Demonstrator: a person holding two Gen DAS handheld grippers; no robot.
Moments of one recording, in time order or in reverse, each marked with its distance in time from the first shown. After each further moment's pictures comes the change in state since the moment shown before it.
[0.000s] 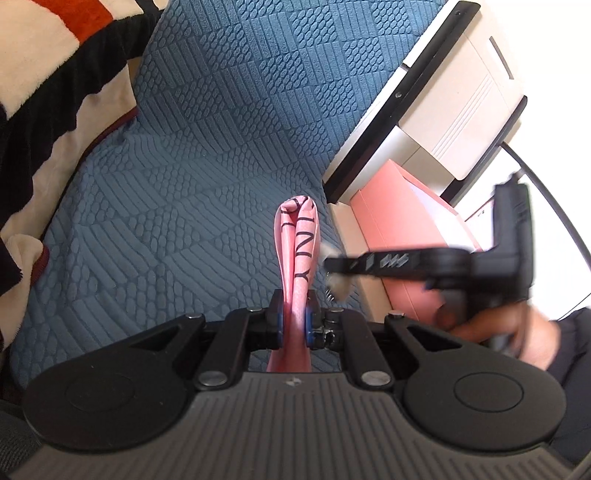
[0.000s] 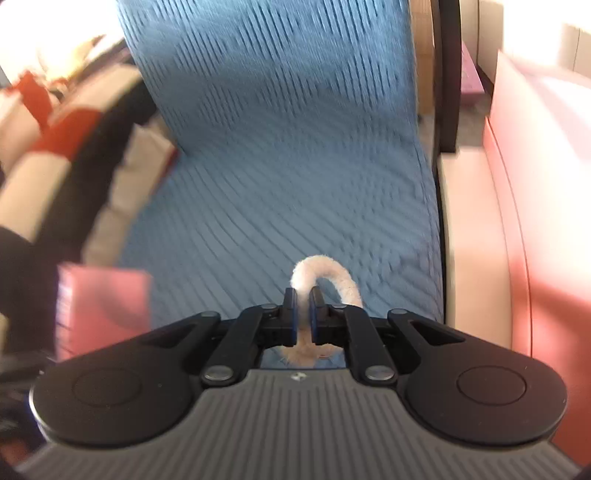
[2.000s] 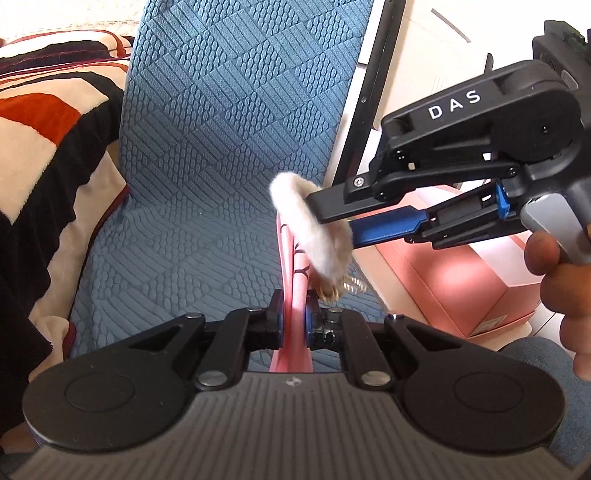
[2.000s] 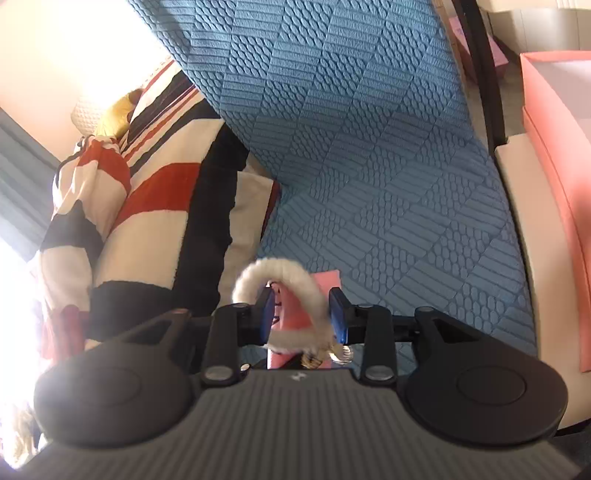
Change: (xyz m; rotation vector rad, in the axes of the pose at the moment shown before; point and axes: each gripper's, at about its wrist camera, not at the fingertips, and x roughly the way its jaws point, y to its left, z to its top) left arm 0.001 -0.044 -0.009 0.273 -0.113 0.110; right arm -0.073 0.053 0.003 0.210 -0.020 0.200
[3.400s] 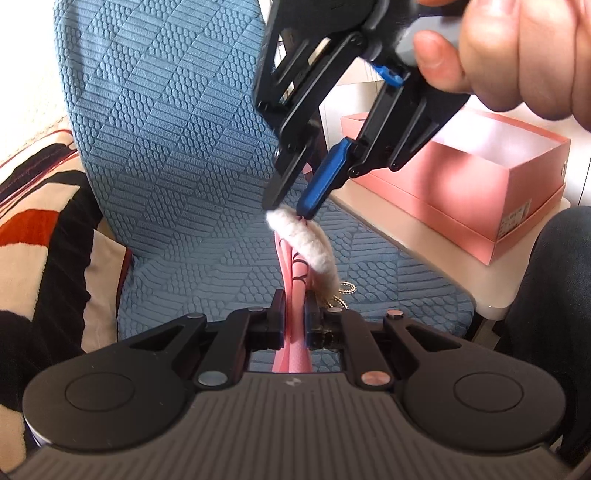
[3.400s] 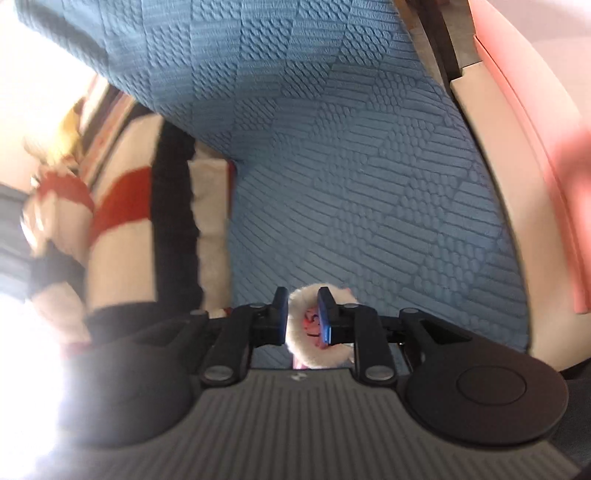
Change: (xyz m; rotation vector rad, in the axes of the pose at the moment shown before) left arm 0.001 -0.049 -0.029 0.444 0.026 0.138; right arm 0.010 -0.028 0.022 0.258 0.167 -0.035
